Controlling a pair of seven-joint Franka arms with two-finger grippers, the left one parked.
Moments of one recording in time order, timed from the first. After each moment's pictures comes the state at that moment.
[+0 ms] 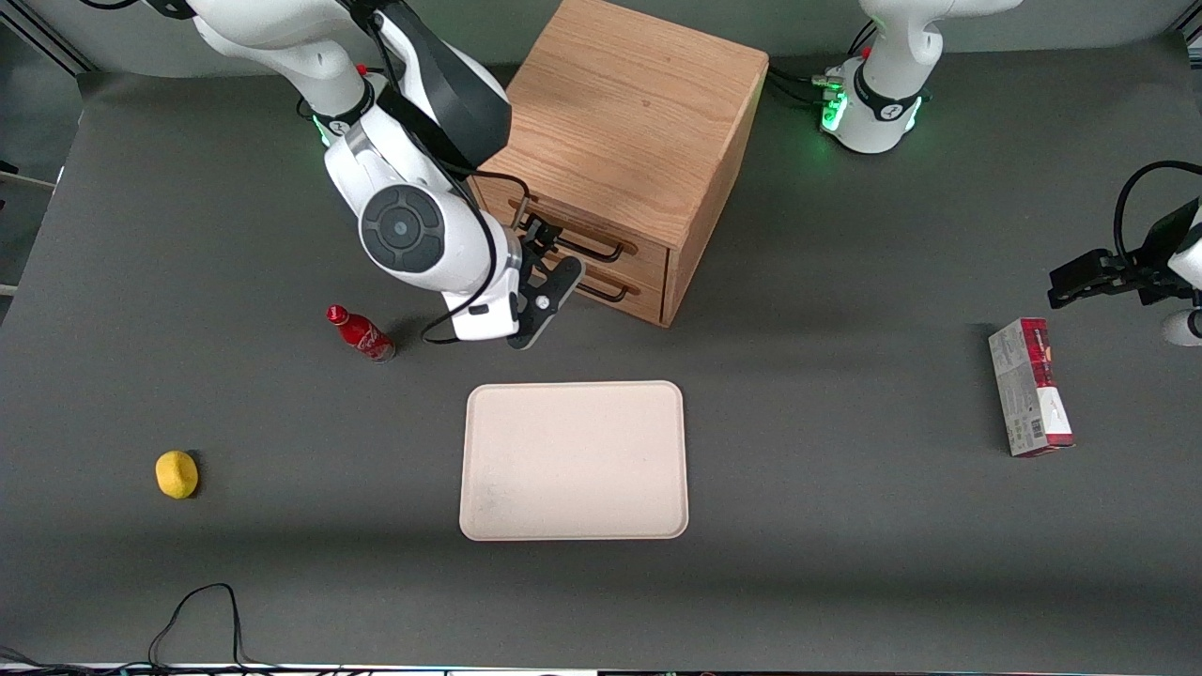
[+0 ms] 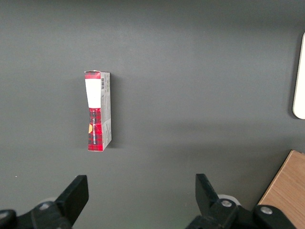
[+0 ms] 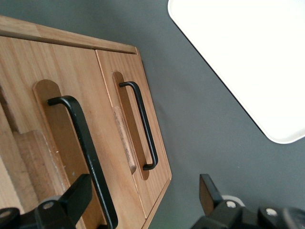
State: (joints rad) arm 0.41 0.48 0.23 -1.36 0.21 1.61 -0.27
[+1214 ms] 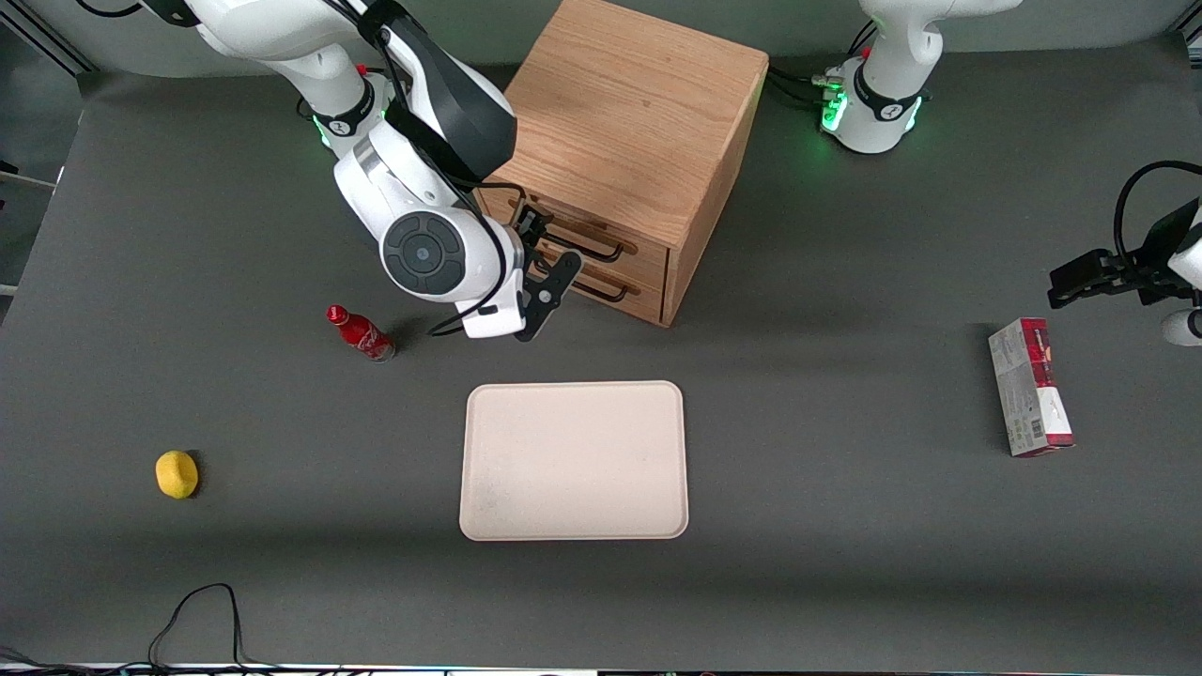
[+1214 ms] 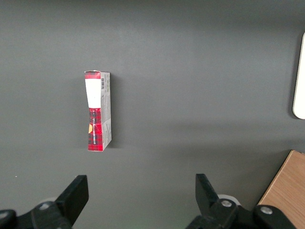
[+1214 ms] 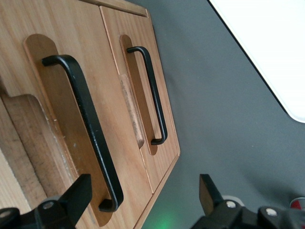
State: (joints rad) arm 0.41 0.49 0.23 -1.36 0.21 1.49 -0.30
